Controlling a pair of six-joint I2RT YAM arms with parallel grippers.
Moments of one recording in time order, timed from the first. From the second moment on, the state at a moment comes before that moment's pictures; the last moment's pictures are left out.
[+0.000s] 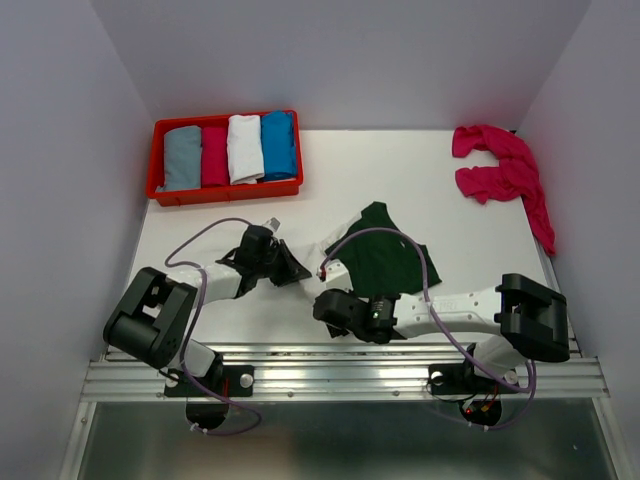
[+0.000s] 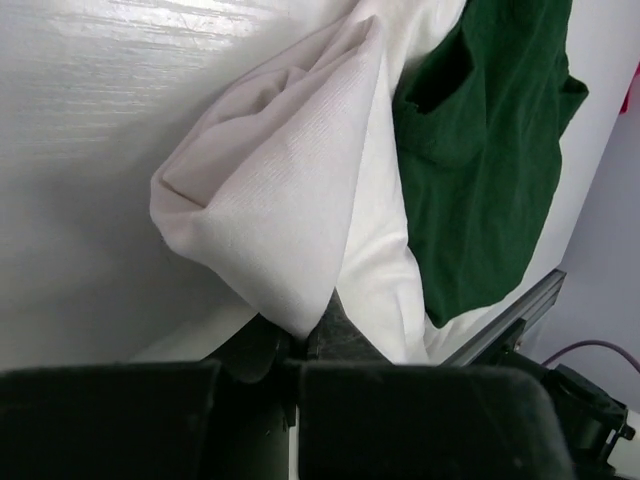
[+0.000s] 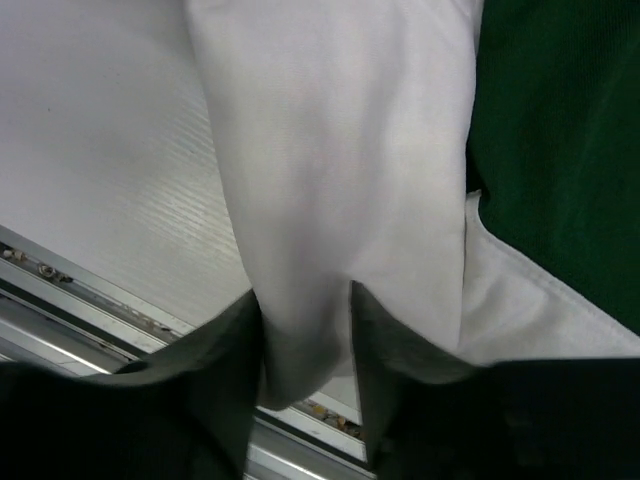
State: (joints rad) left arm -0.46 1.45 0.49 0.21 0.35 -0.91; right arm 1.31 1.54 0.87 -0.32 0.50 0.69
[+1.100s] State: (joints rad) left arm -0.46 1.42 0.59 -0.03 0.29 -0.90; right arm 1.46 1.94 1.20 -0.67 0.98 0.76
